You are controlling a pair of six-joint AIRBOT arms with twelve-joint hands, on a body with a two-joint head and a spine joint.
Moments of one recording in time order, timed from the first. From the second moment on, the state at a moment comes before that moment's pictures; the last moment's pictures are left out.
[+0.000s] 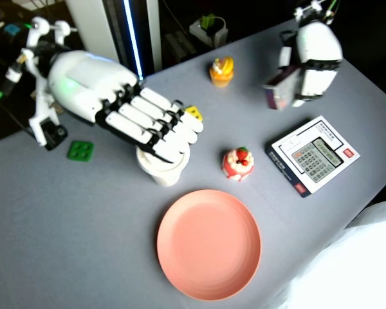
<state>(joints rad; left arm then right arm) 0.91 -0.77 1.10 -0.40 -0.84 1.11 -0.98 -0.71 0.78 0.30 0.94 -1.37</state>
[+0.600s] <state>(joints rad) 0.58 -1.02 1.41 -0.67 -0.49 1.30 -1.00 -0.73 0.79 0.32 0.95 -1.37</state>
